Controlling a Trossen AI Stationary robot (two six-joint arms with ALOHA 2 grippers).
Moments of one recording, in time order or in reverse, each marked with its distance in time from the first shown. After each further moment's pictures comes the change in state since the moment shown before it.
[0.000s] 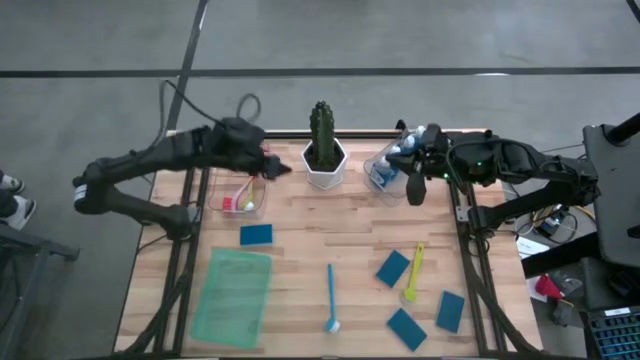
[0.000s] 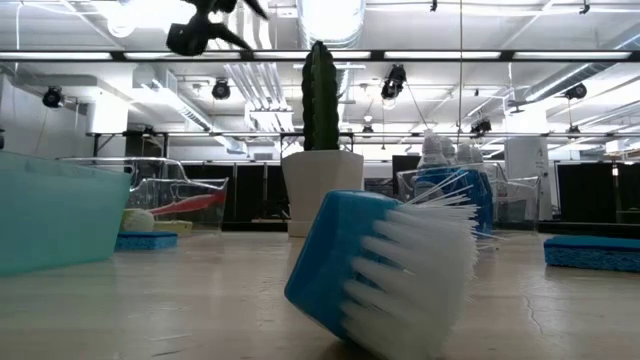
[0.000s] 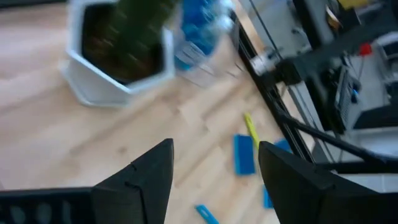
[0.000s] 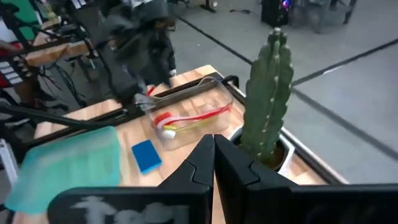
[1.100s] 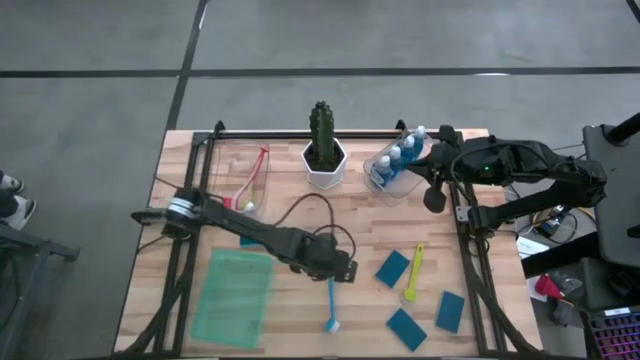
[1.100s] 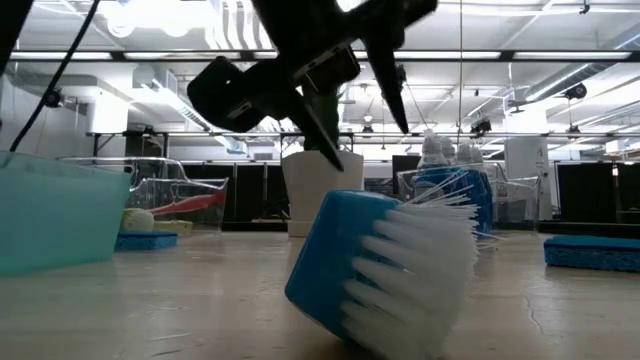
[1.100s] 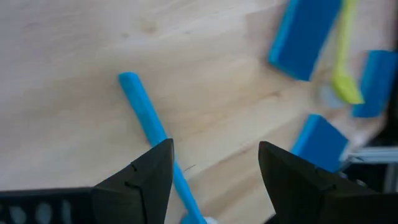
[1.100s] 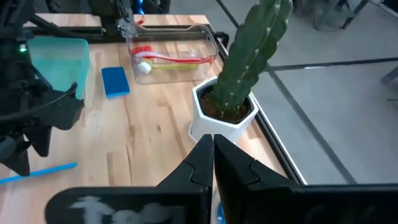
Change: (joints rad) left arm -0.549 0.840 0.323 0.100 -0.101 -0.733; right arm 0.000 -0.090 -0.026 -0.272 -0.016 -0.247
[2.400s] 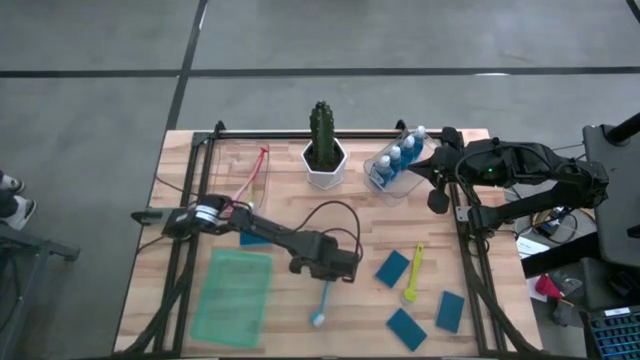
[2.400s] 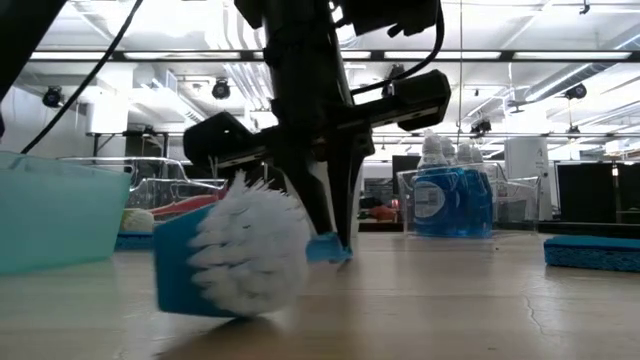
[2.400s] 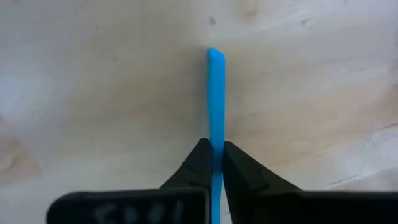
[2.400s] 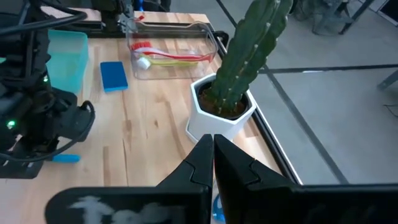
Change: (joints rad) left arm 0.053 0.200 0.135 -0.212 0.115 -0.008; right arm 0.000 -0.046 -0.051 0.010 0.000 -0.035
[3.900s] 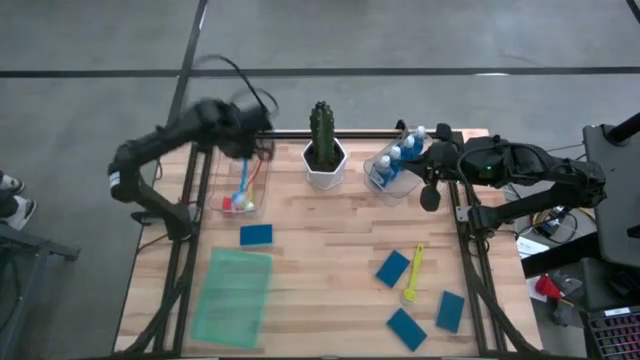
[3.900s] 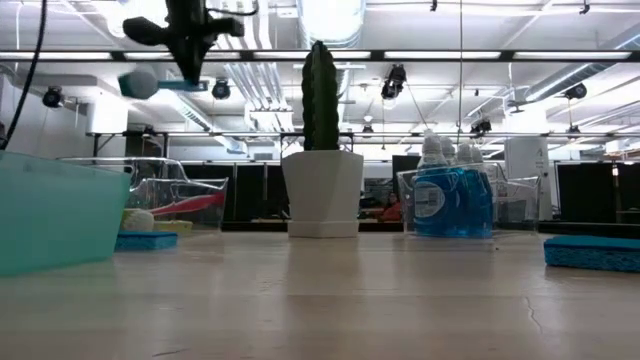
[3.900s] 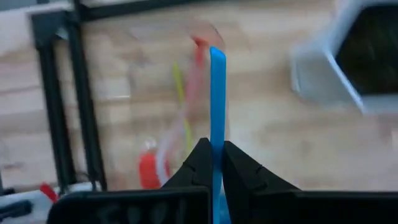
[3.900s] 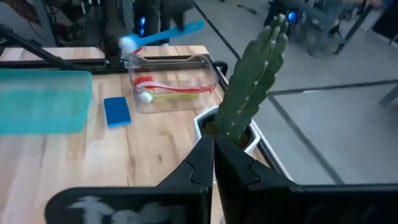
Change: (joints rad) left arm 0.678 -0.735 -0.027 -0.738 -0.355 0.621; right arm 0.000 0.032 -0.009 0.167 0.007 0.005
